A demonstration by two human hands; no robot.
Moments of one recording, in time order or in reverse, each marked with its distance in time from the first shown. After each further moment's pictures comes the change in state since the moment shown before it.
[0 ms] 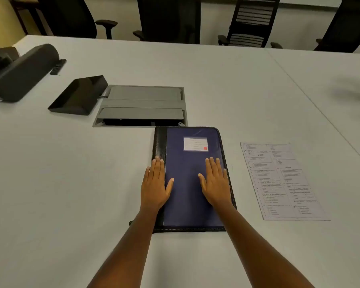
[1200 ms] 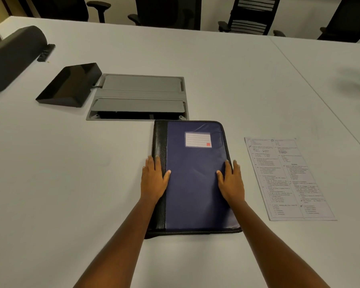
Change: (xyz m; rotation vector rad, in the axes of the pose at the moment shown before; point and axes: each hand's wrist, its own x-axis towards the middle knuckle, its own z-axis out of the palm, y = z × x) left_hand 0.033 -0.008 0.005 -0.174 -0.147 -0.177; right_hand 0.016 0.031 0.003 0.203 -0.027 0.332
